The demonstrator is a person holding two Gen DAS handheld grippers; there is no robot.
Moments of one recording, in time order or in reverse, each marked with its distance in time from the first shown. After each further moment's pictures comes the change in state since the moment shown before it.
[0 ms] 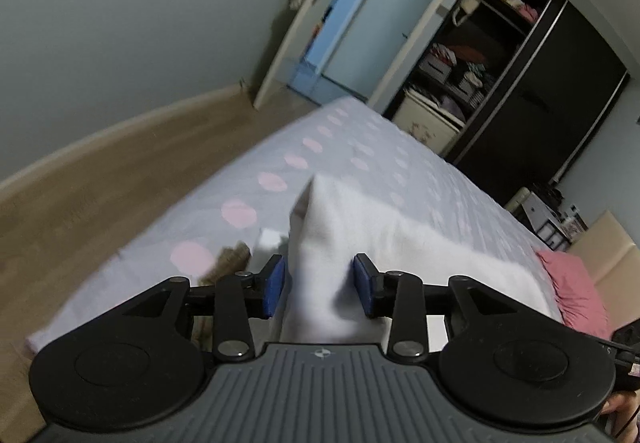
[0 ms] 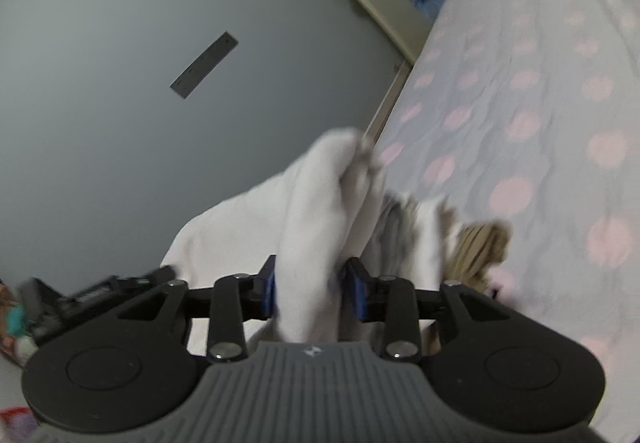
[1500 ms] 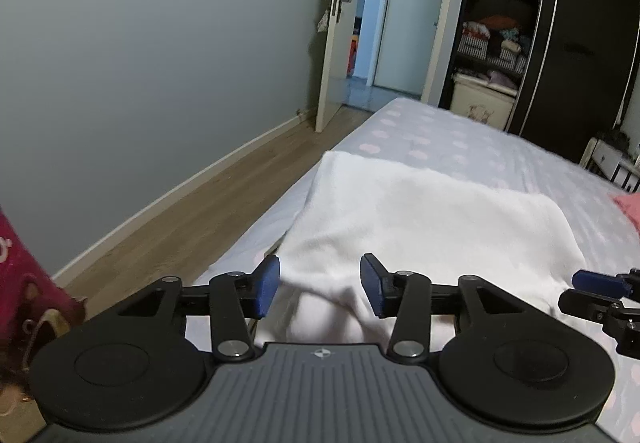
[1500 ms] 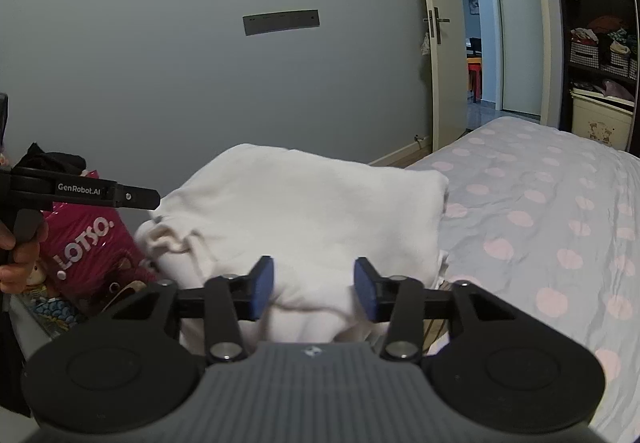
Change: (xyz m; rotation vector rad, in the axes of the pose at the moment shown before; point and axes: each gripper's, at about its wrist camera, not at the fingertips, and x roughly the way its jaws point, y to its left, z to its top) left arm -0.052 -0.075 -0.051 0.239 -0.030 0.290; right arm -0.027 0.092 -0.058 -0.601 -0.011 -0.129
